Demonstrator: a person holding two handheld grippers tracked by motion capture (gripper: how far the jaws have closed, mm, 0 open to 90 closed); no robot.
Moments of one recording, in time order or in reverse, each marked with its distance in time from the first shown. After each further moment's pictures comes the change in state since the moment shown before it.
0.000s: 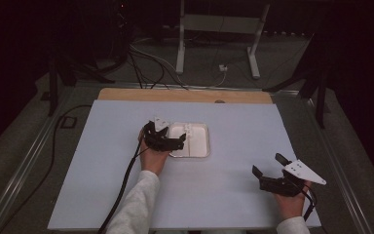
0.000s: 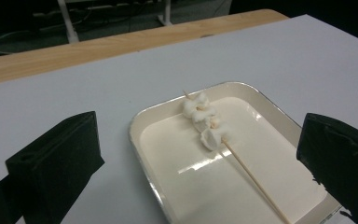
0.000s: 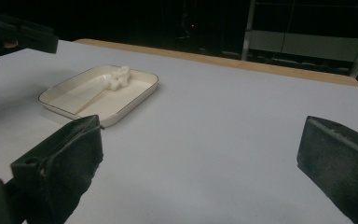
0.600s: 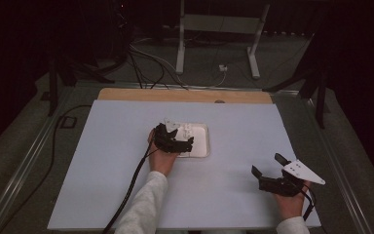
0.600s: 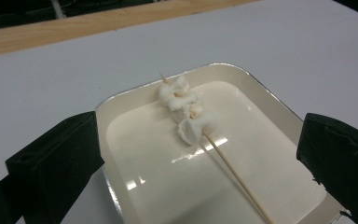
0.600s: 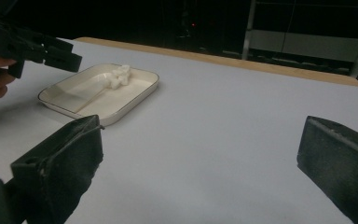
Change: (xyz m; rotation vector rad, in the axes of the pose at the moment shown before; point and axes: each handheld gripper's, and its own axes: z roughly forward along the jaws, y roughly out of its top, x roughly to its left) left arm -0.020 -0.007 0.028 0.073 -0.010 0.006; right arm 0.001 0.000 0.001 0.002 0.001 -0.005
